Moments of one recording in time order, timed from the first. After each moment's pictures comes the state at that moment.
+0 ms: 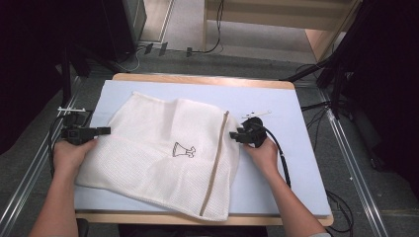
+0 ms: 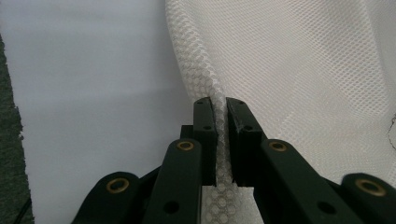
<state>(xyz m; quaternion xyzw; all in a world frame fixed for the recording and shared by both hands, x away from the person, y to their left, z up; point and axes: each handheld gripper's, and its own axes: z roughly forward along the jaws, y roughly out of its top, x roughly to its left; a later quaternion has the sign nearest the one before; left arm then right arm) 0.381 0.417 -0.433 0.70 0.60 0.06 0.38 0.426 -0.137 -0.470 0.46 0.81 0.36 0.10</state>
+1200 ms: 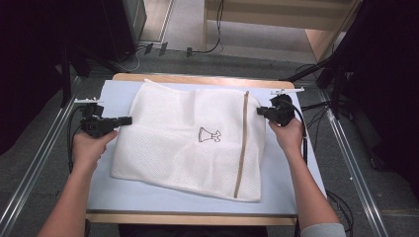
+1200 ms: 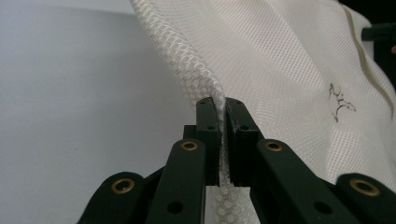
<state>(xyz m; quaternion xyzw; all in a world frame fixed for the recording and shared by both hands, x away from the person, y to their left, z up) 0.386 0.347 -0.397 0.72 0.53 0.06 0.45 0.462 -0.208 -0.406 0.48 0.78 0.38 0.15</state>
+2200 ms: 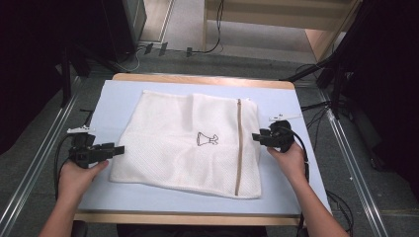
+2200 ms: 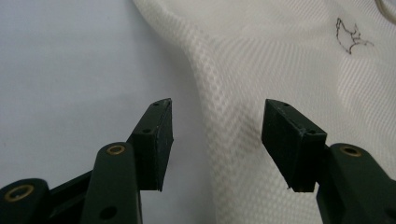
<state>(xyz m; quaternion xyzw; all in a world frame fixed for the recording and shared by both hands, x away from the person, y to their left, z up) 0.308 0.361 -0.425 0.73 0.57 0.07 0.38 0.400 -0.209 -0.446 0.46 0.80 0.38 0.12</state>
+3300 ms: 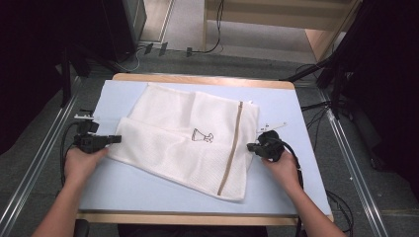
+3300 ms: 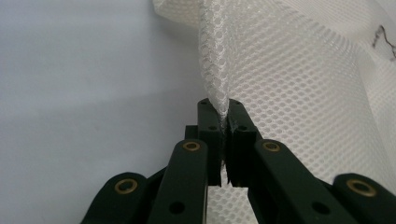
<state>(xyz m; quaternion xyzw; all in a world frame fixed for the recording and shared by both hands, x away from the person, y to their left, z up) 0.369 0.377 -0.437 0.72 0.59 0.06 0.35 0.379 -0.181 -0.464 0.43 0.84 0.32 0.09</state>
